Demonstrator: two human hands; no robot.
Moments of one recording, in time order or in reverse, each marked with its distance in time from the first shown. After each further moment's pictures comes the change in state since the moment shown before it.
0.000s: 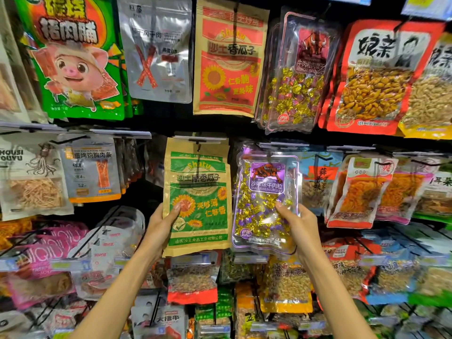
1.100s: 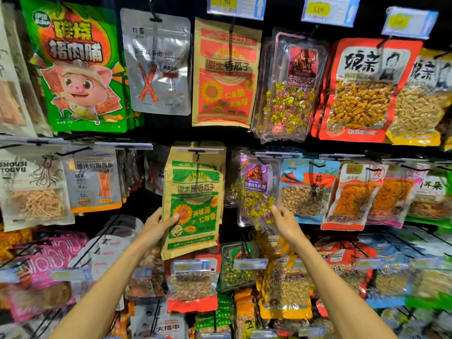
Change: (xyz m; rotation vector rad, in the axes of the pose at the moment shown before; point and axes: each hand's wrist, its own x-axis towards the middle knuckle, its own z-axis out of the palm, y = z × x) left_hand 0.009 0.026 -0.017 0.223 -0.105 -0.107; right_hand 0.055 0.026 0.006 -0.465 -0.131 0.115
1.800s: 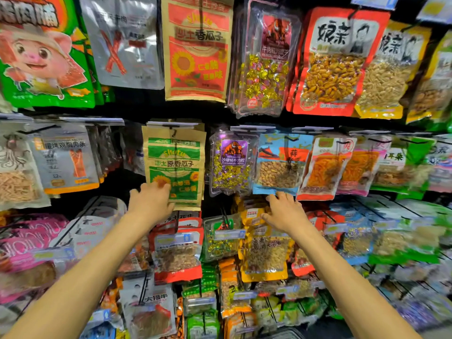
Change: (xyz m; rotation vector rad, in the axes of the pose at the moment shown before) left_hand -0.045 0.068 0.051 1.596 -0.002 0.146; right_hand -0.068 -0.003 -0.046 -1.165 -0.053 -0.062
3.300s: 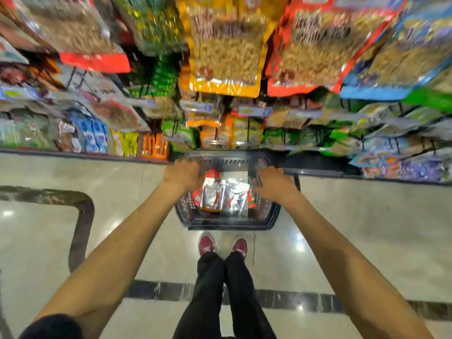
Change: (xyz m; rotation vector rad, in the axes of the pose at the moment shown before) left_hand -0.184 0.370 0.328 -0.197 -0.814 -0.047; right_hand -0.114 0.237 0.399 0.081 -0.819 -0.269
